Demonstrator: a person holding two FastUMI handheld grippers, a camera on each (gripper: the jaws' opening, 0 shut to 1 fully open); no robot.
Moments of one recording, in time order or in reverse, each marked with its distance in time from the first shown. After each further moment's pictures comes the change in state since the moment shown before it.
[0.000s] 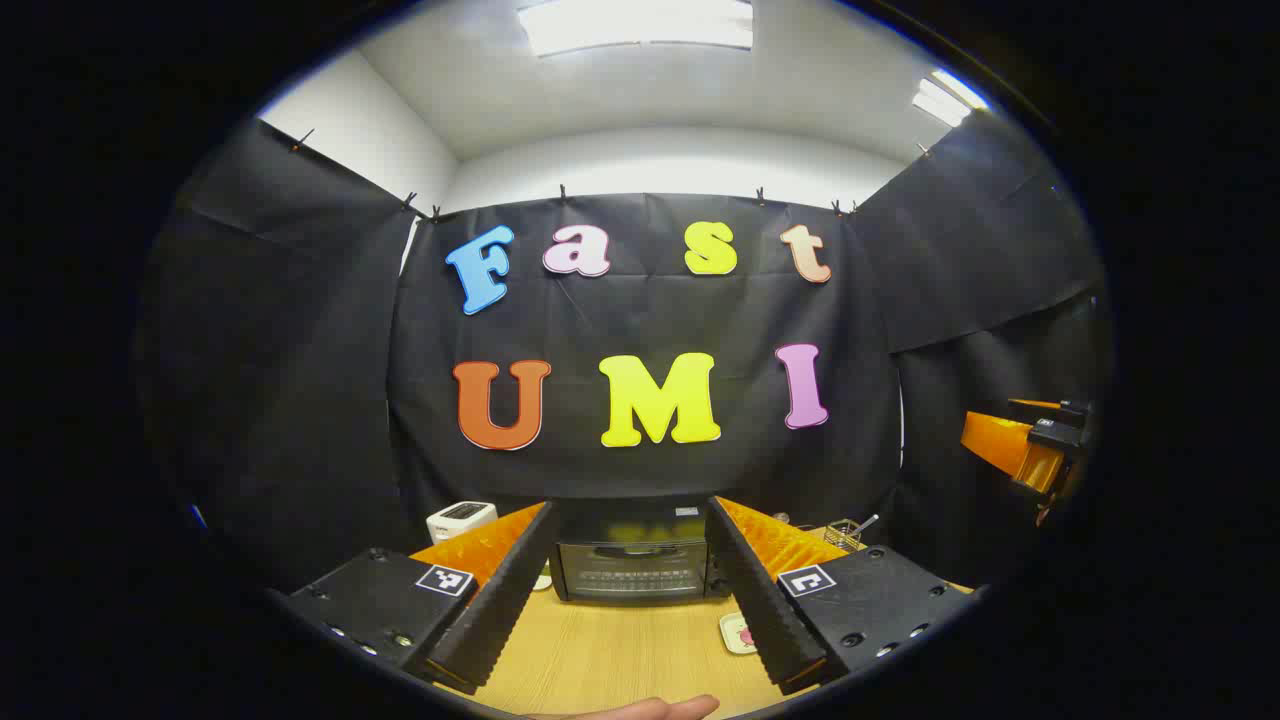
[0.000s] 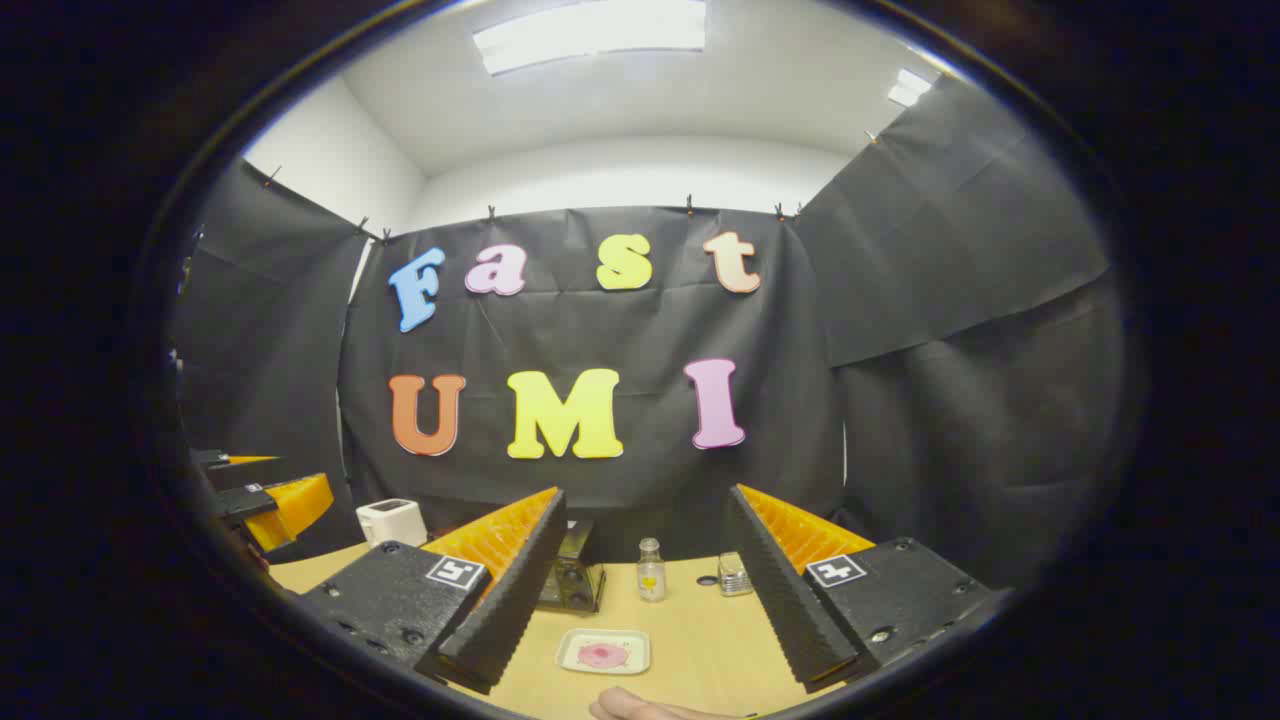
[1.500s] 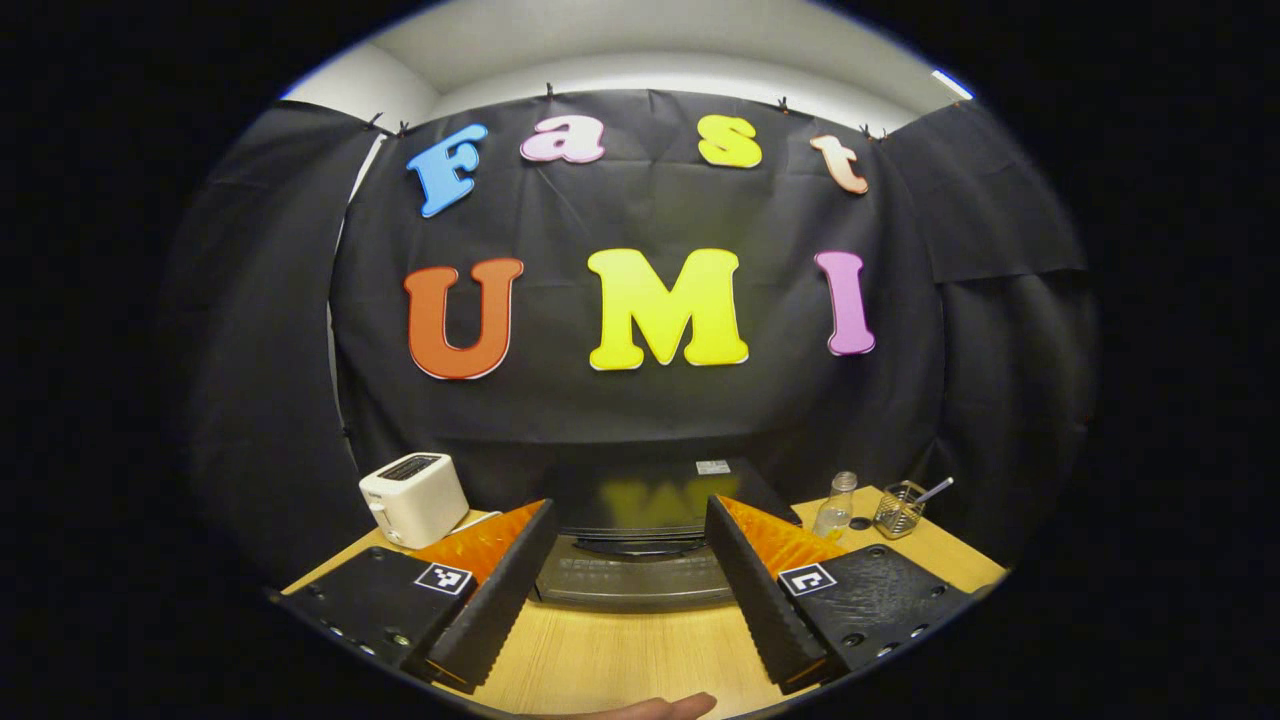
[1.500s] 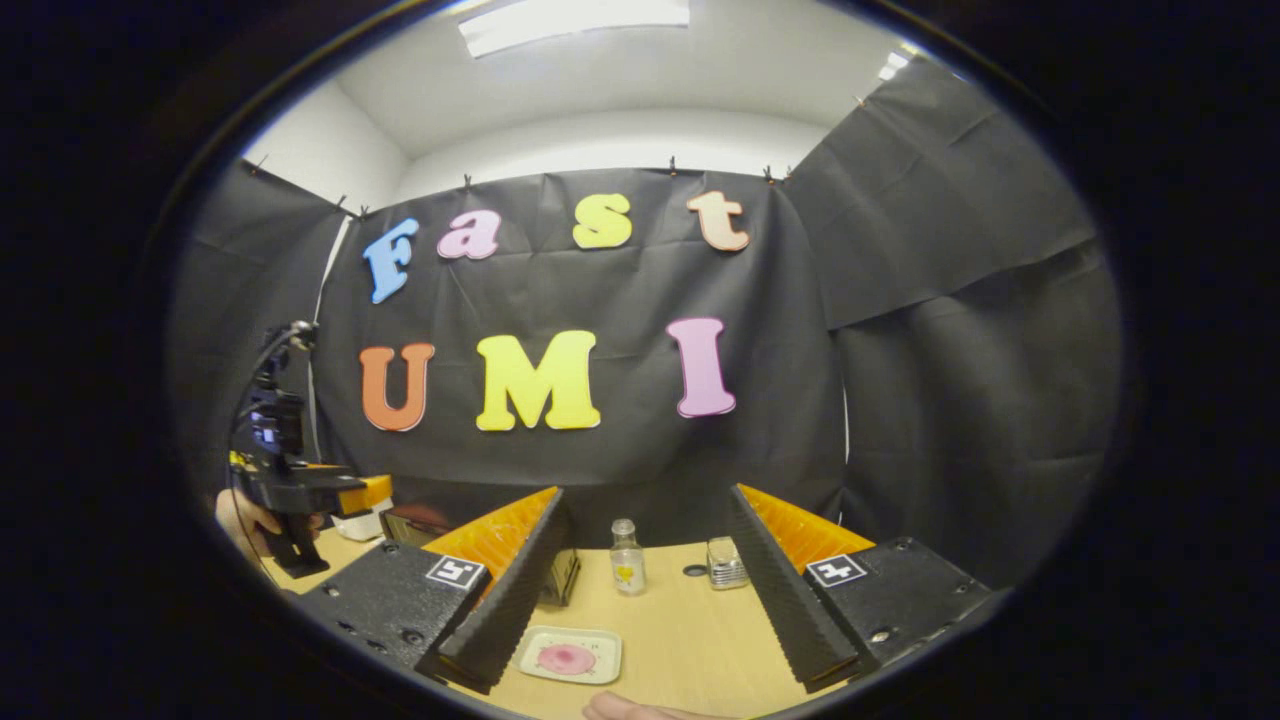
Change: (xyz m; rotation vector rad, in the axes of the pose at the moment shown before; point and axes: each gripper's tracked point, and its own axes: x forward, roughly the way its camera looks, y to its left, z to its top) left arm 0.230 0.008 -0.149 0.006 0.265 -0.029; right arm 0.095 -0.054 -0.077 0.010 0.073 -0.024
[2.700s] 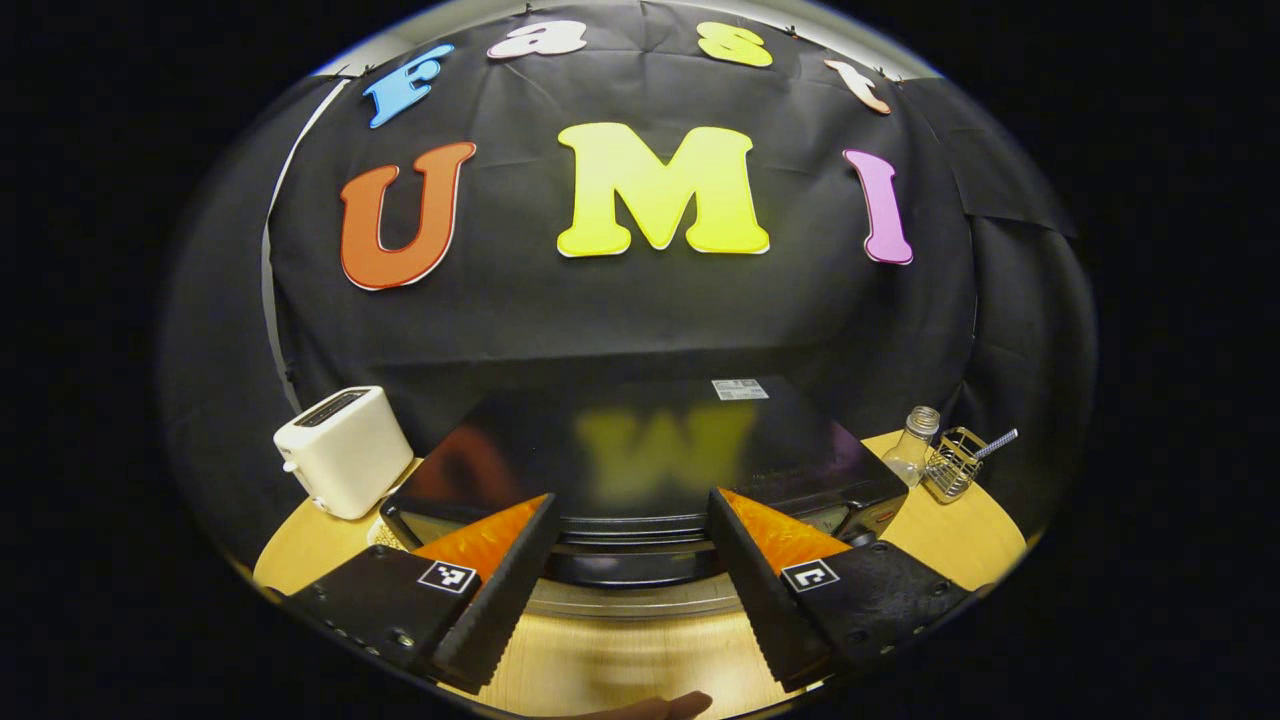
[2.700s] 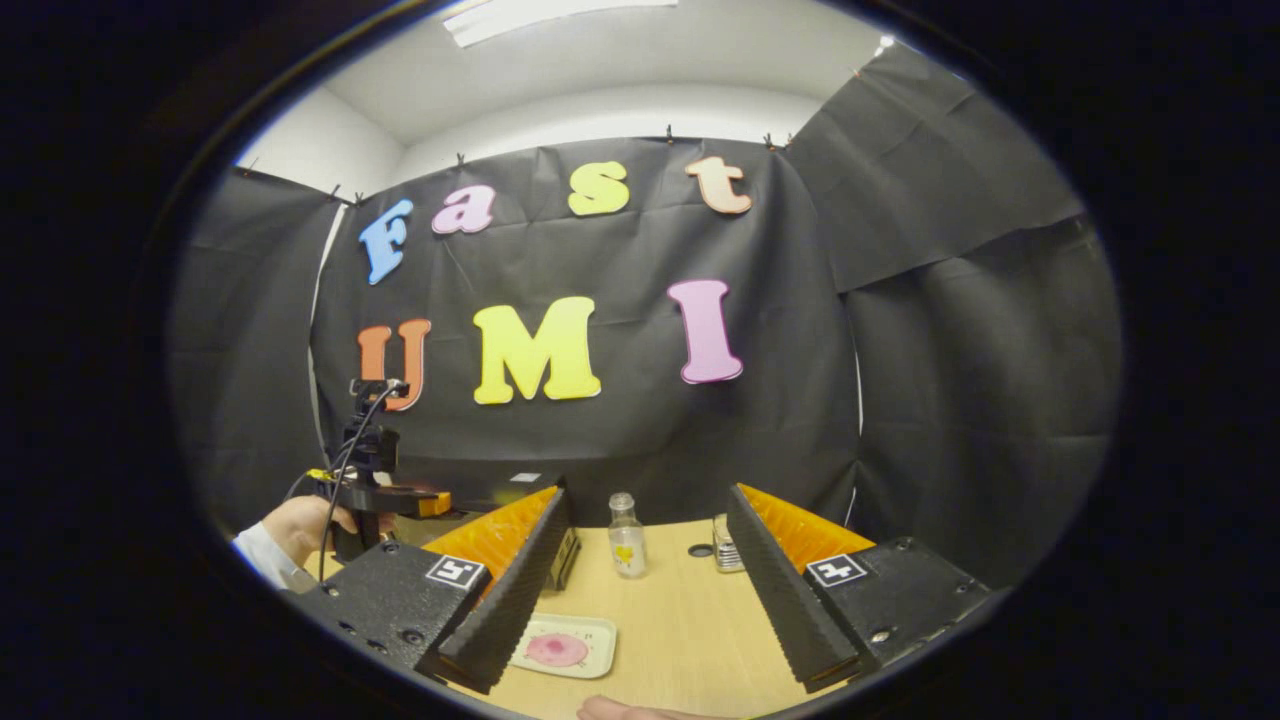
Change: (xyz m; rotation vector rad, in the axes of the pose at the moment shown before) left arm 0.108 -0.006 -0.083 -0.031 0.215 -0.036; right arm 0.019 -0.012 -0.037 0.031 0.086 0.037
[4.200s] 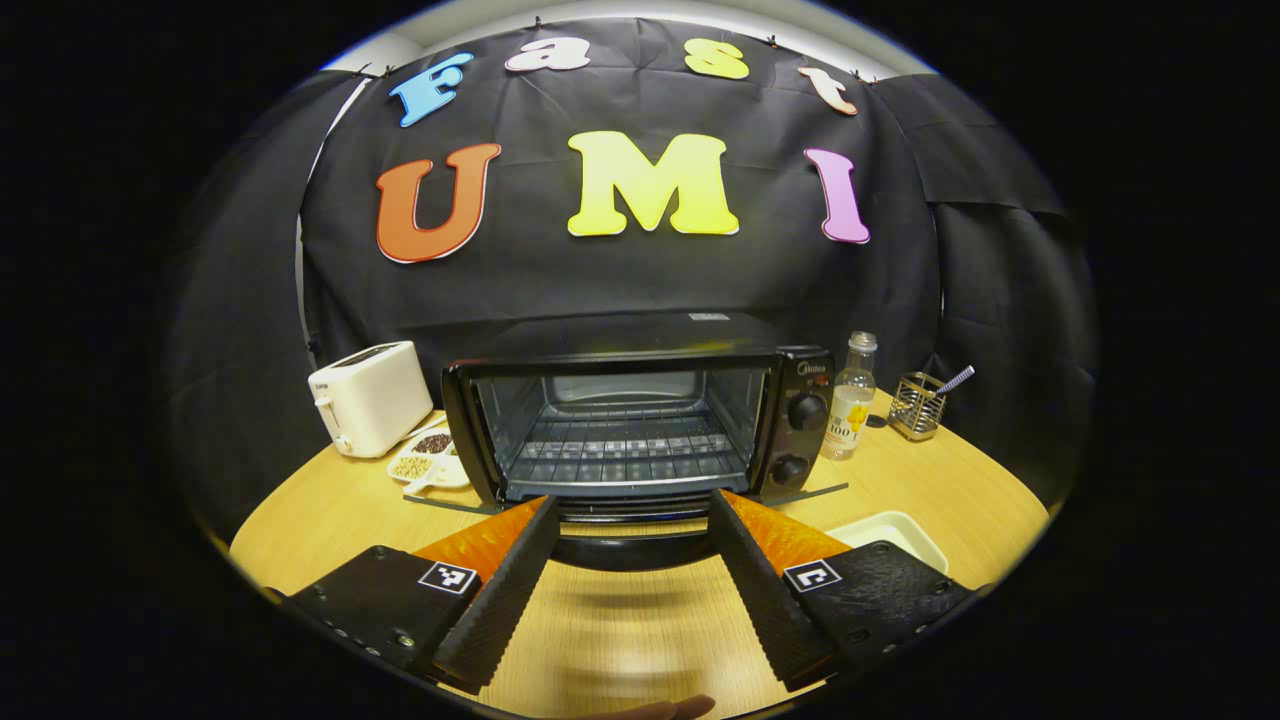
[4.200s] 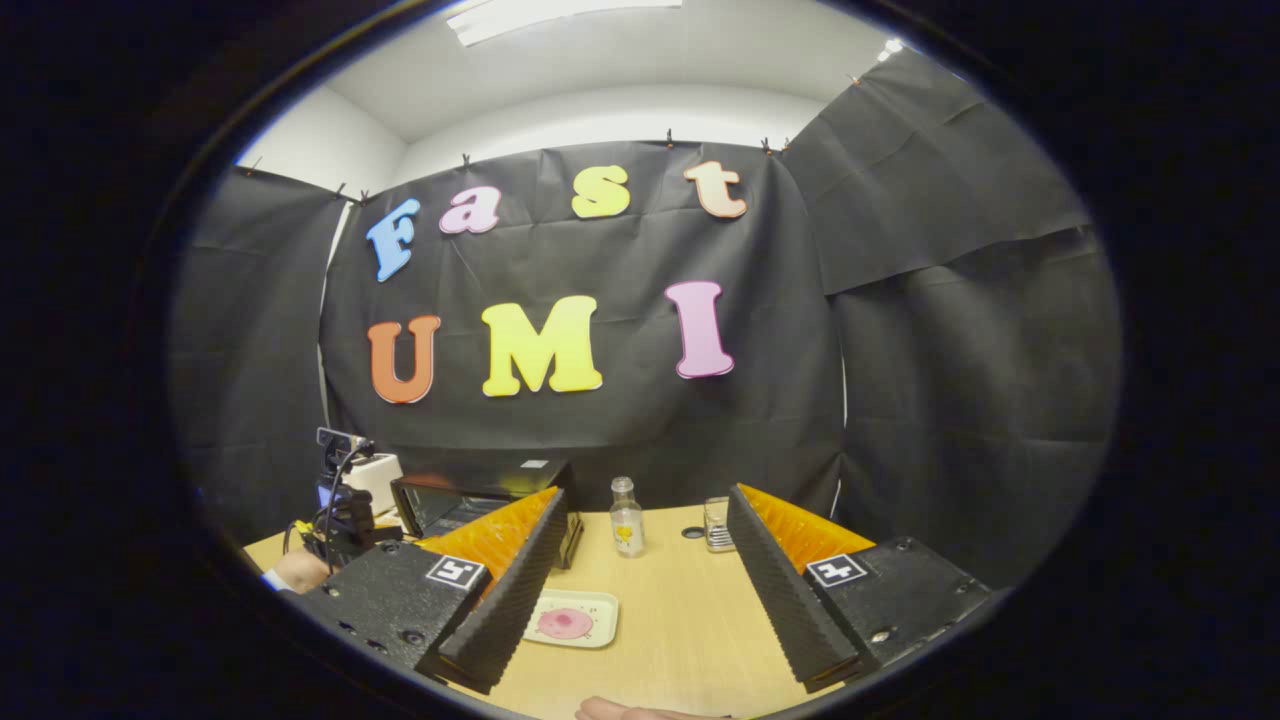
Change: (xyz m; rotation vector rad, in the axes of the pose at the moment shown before) left arm -0.098 -0.005 -0.102 0.017 -0.027 -0.019; right arm -0.061 0.002 0.004 -0.019 0.020 -0.024
